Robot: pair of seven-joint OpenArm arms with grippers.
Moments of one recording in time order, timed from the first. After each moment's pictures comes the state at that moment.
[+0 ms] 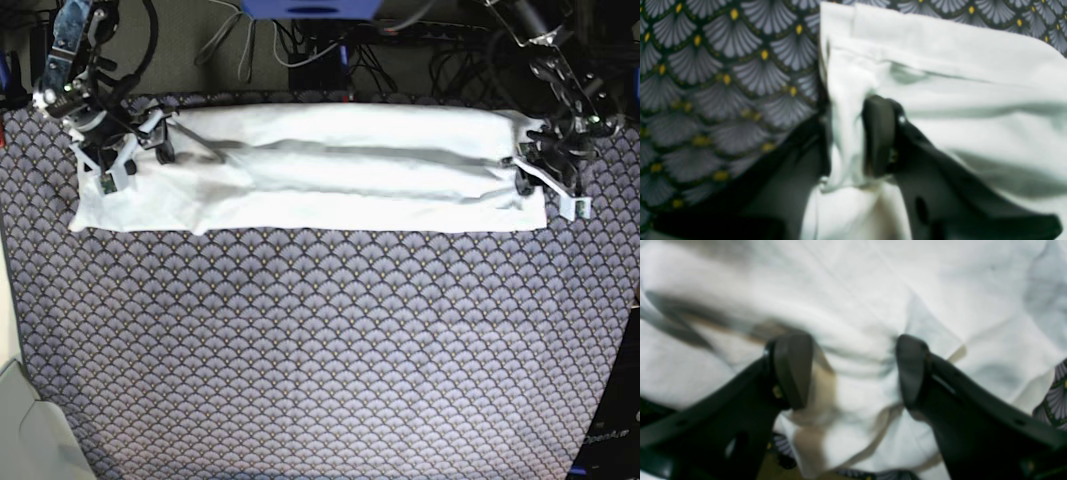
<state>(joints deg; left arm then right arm) 5.4 -3.5 -39.3 83.2 -11.6 -38.7 45.4 -18.6 5.8 25.3 97.3 10.4 39.9 -42.4</state>
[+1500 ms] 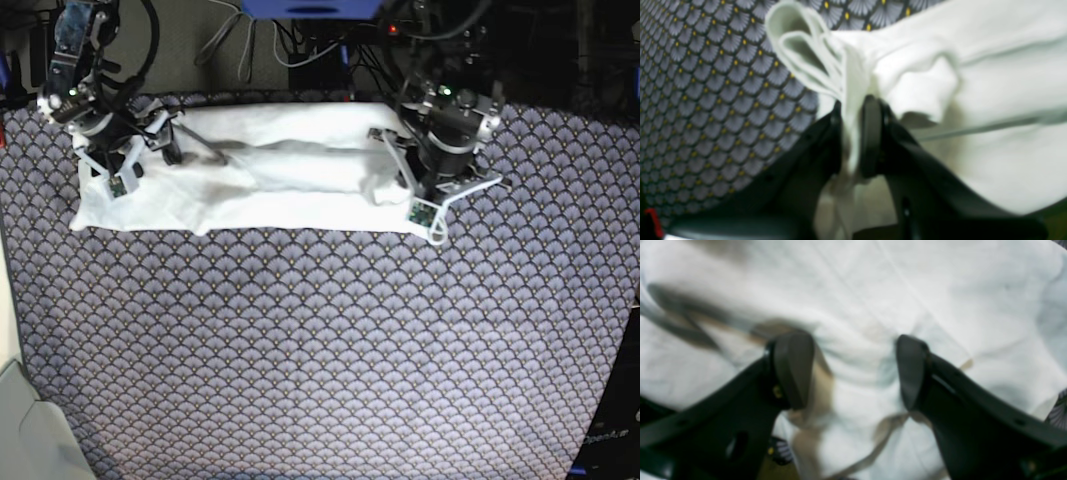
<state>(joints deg) 17.5 8.0 0.4 115.2 20.7 -20.7 51.1 -18.5 7.3 22.3 97.4 9.8 39.7 -42.3</state>
